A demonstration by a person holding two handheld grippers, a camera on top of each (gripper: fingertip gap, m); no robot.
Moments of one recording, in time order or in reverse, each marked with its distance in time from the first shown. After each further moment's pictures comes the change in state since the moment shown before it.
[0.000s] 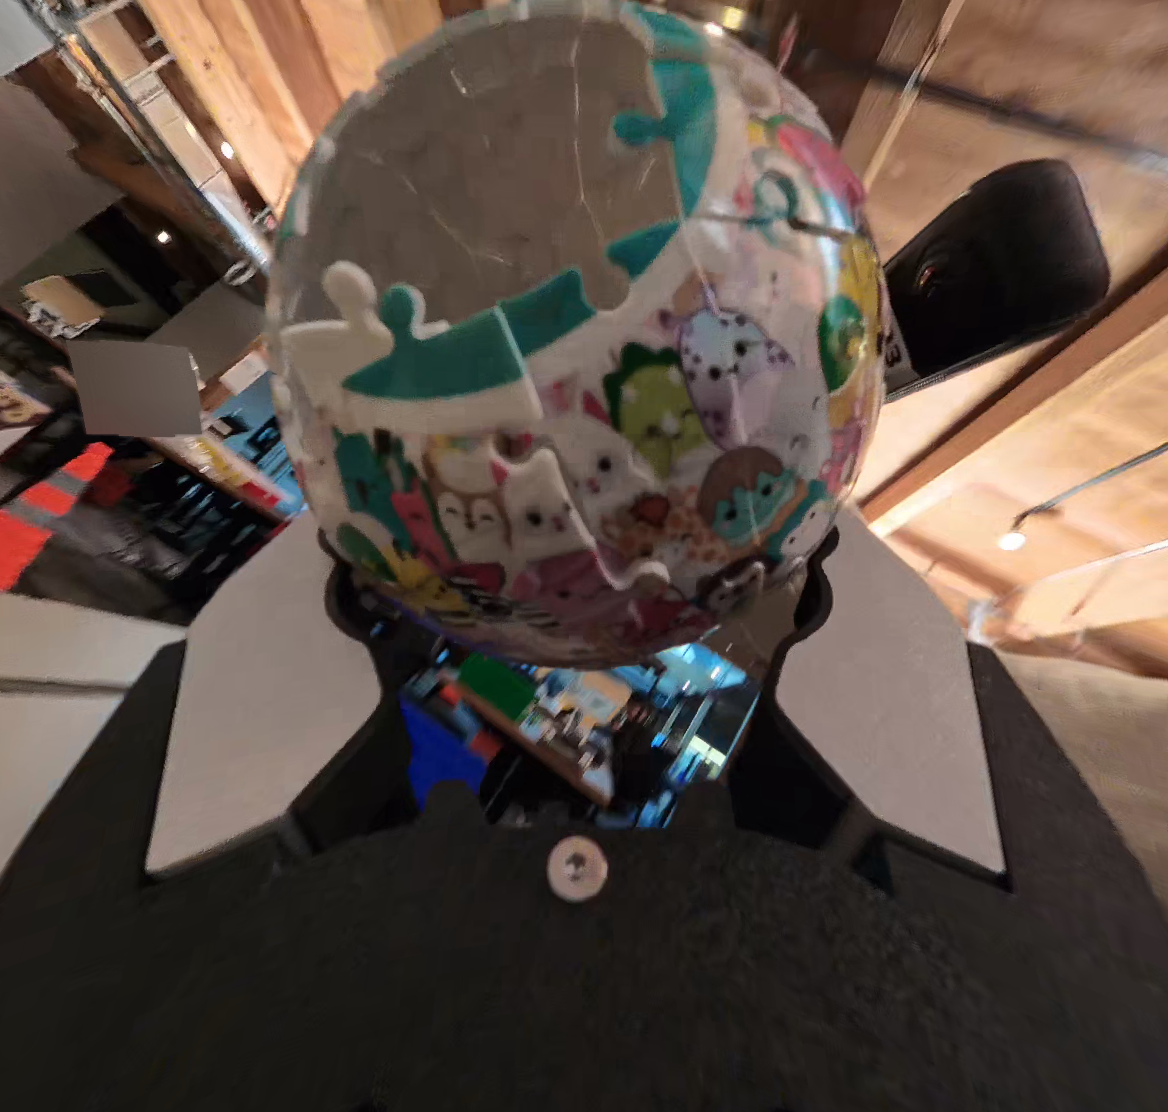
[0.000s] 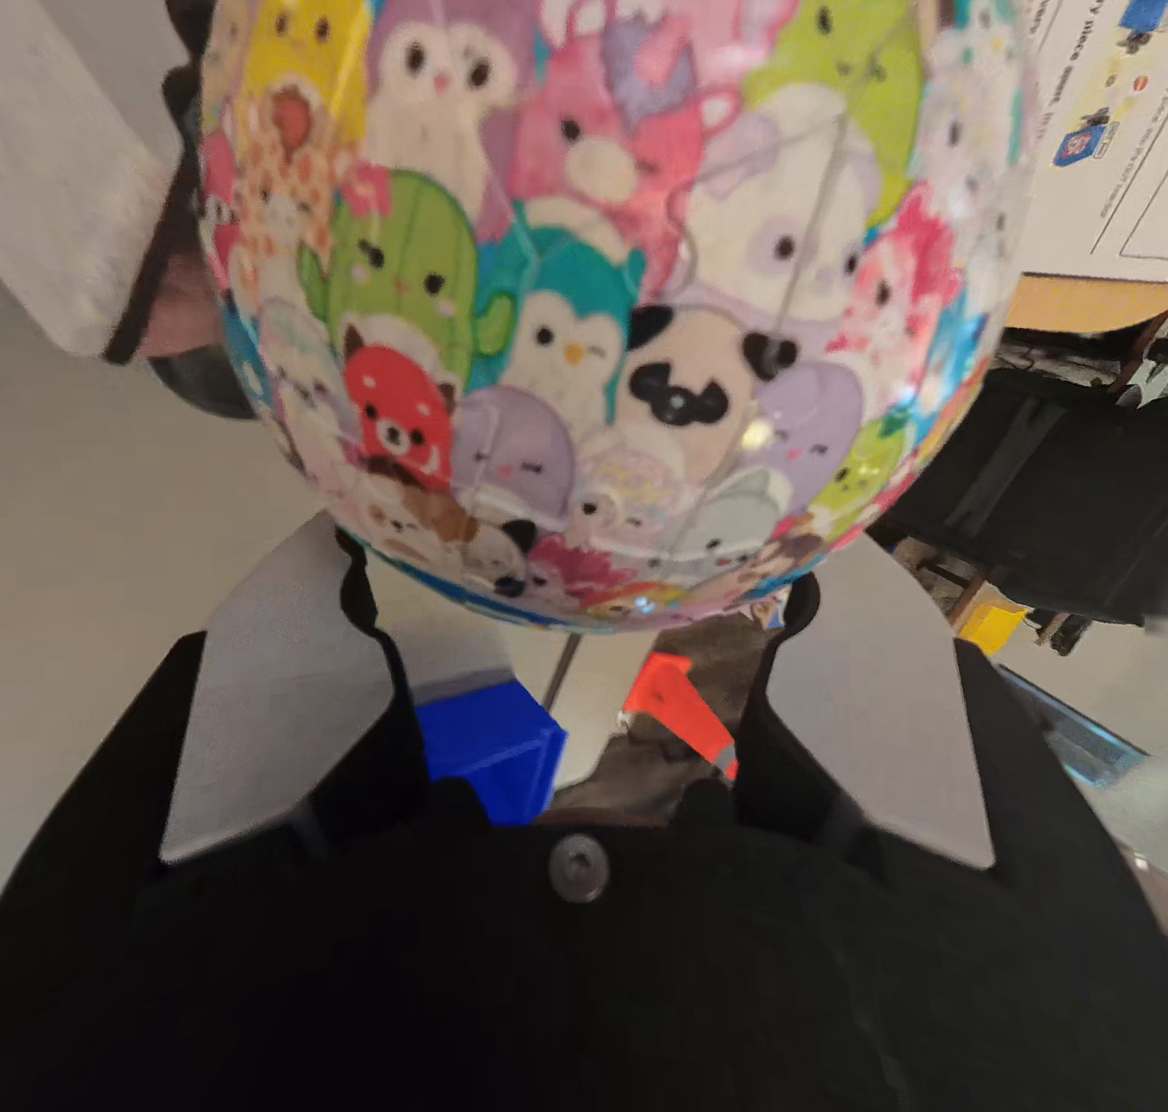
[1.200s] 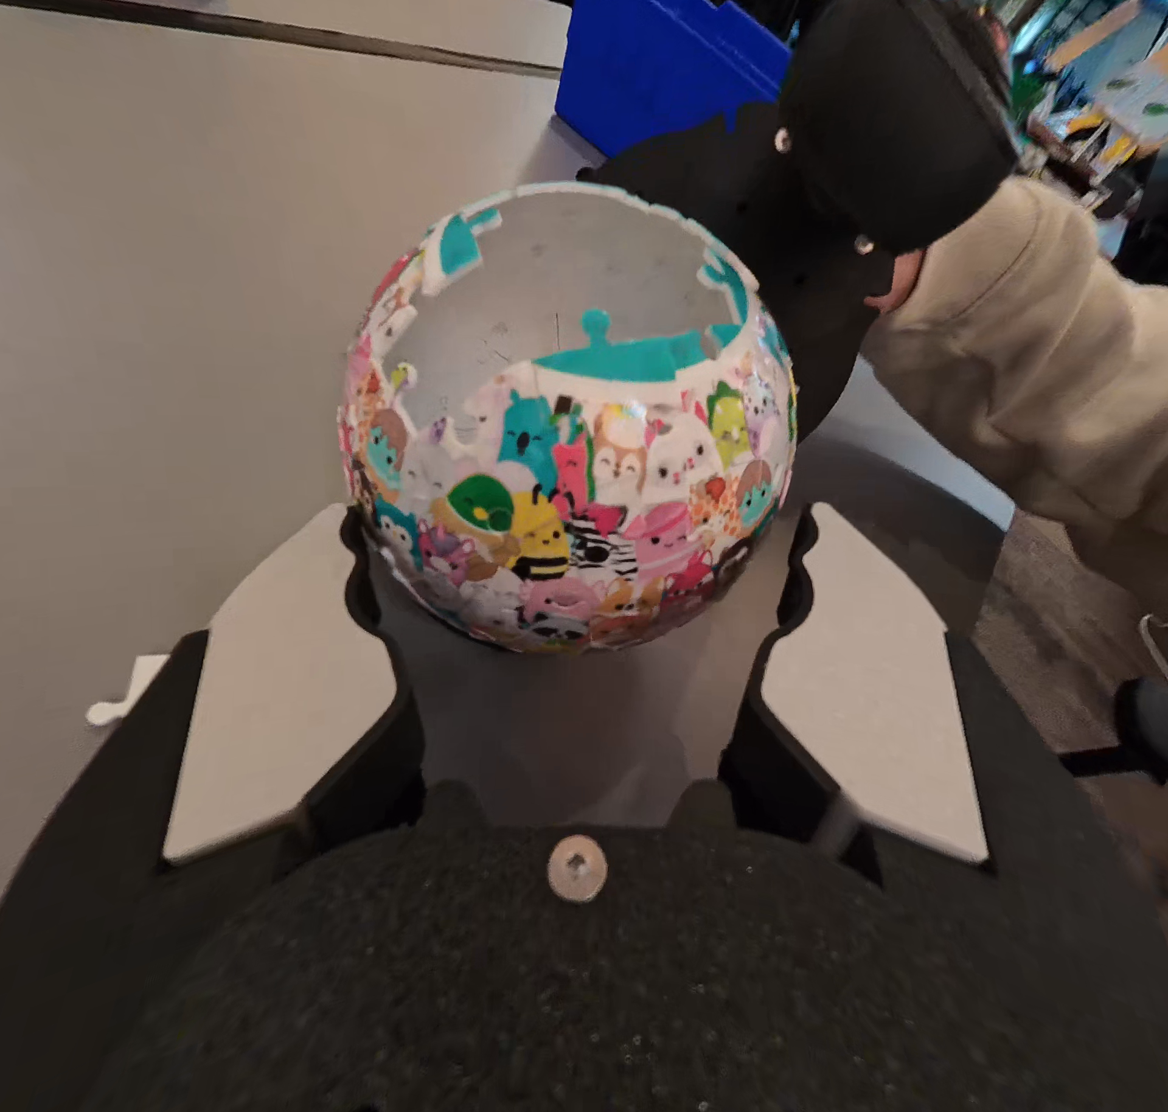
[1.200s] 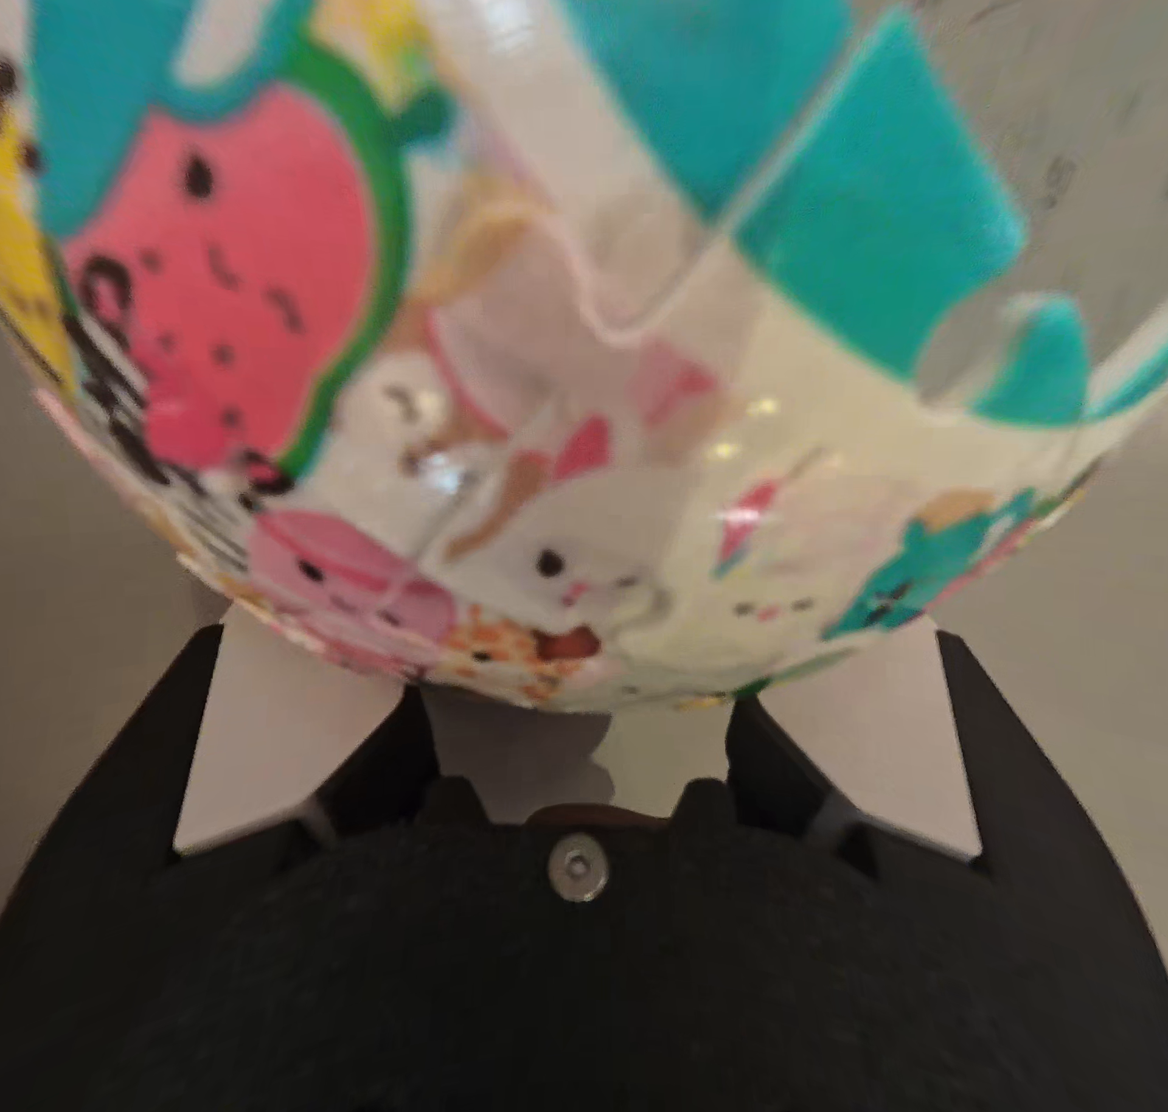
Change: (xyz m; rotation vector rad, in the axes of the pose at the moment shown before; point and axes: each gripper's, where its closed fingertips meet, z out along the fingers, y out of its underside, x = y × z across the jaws) left arm -0.084 0.166 -0.142 -0.948 -0.642 0.371; right arm -0.213 0.048 0.190 0.397 -0.332 0.255
